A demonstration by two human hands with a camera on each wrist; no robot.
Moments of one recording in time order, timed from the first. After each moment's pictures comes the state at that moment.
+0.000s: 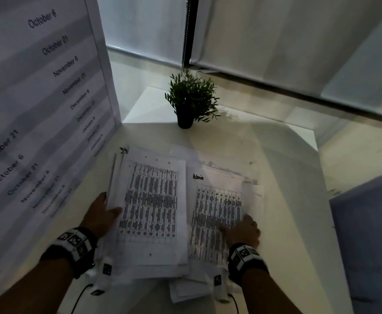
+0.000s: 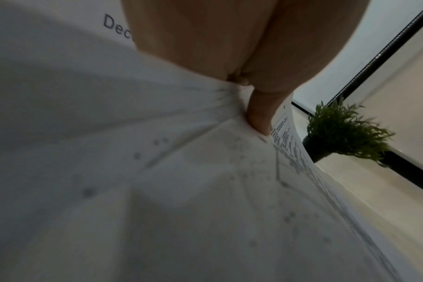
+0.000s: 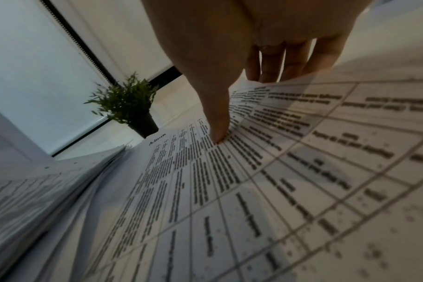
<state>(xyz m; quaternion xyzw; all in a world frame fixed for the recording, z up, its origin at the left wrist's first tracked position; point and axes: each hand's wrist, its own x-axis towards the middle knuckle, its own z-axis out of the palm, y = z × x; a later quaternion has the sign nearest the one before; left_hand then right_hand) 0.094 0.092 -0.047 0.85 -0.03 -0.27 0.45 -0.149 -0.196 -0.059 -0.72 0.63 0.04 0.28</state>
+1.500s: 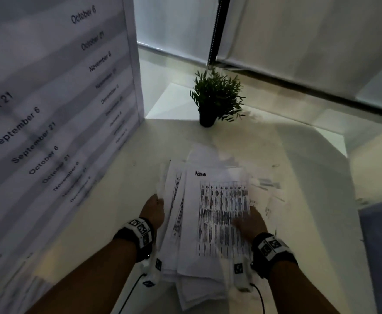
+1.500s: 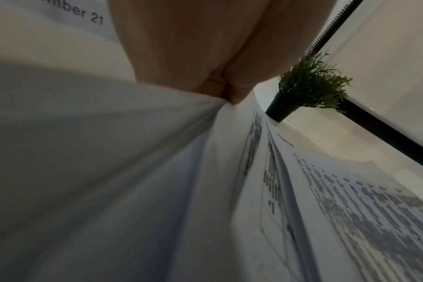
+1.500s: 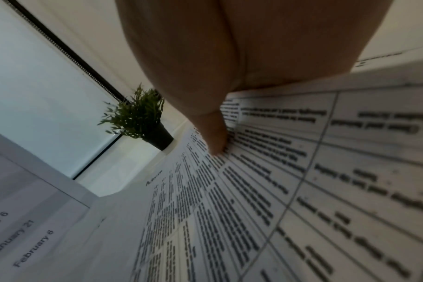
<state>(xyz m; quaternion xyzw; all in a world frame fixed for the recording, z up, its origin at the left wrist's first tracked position) 0.055 0.025 -0.067 0.82 0.01 -0.35 0.45 -0.115 -0.202 -0.043 -0.74 0.51 0.08 0.43</state>
